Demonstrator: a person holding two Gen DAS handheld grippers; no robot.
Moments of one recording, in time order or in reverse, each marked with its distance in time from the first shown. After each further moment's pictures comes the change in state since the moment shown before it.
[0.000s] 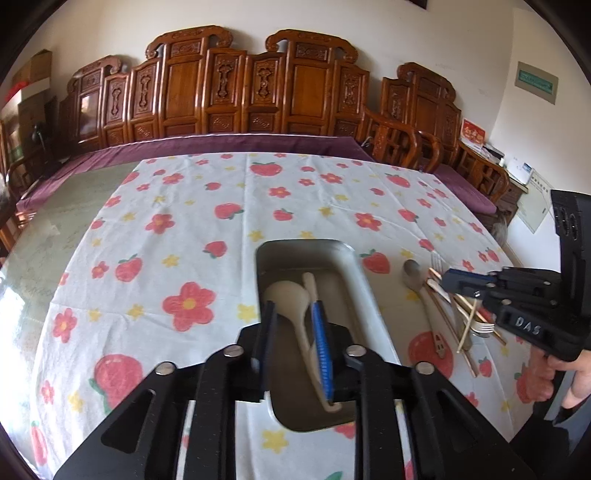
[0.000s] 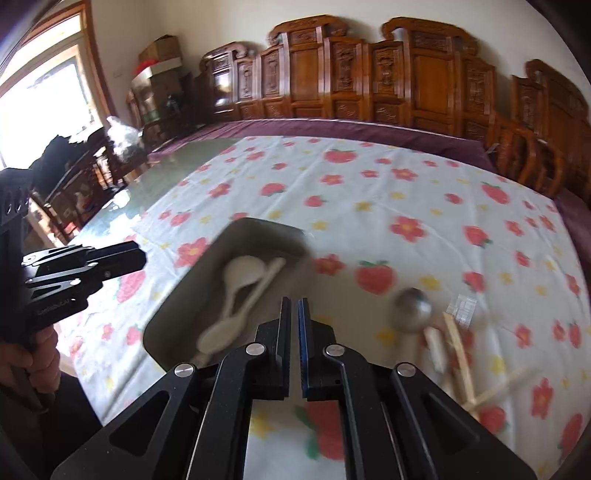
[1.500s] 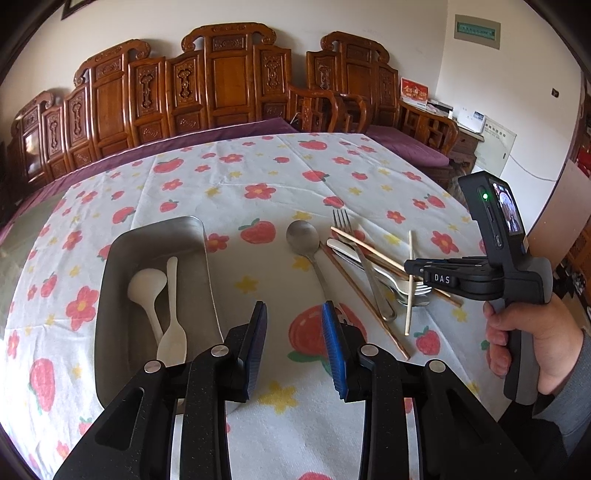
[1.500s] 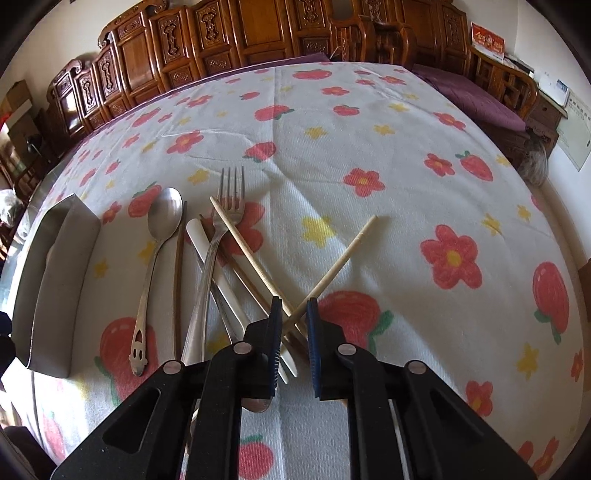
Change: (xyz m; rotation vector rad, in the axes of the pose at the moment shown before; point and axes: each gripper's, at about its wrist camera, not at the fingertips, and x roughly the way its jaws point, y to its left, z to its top) left arm 0.032 -0.134 -0.038 0.185 0.041 -0.099; right arm 0.026 -0.151 -0.099 0.408 0.160 -0.331
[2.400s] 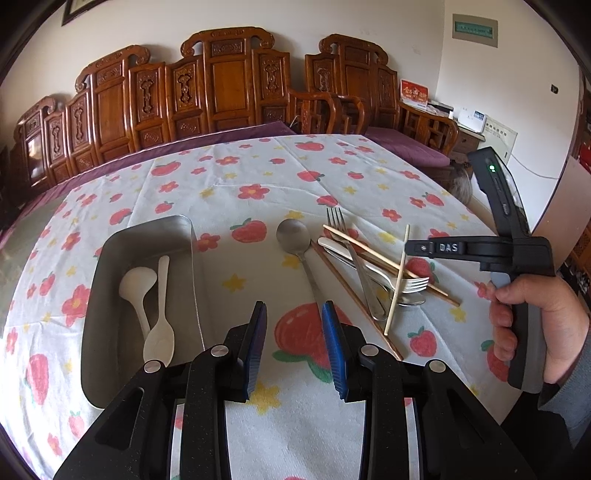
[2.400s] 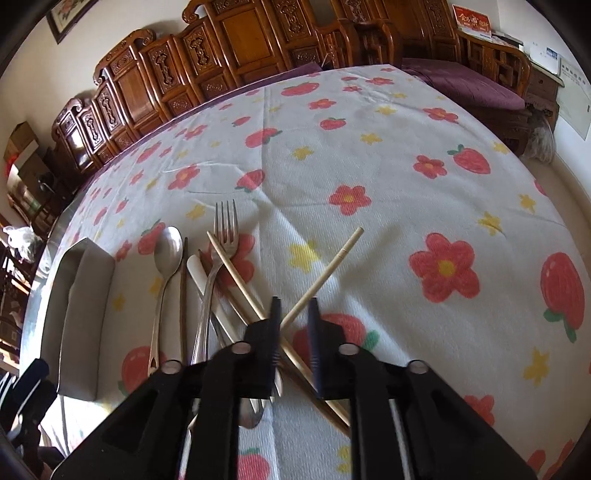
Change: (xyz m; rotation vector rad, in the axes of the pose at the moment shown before) left arm 0.005 -0.017 -0.008 0.010 -0.021 0.019; right arm -0.004 -0.026 0.012 0.111 -0.043 0.105
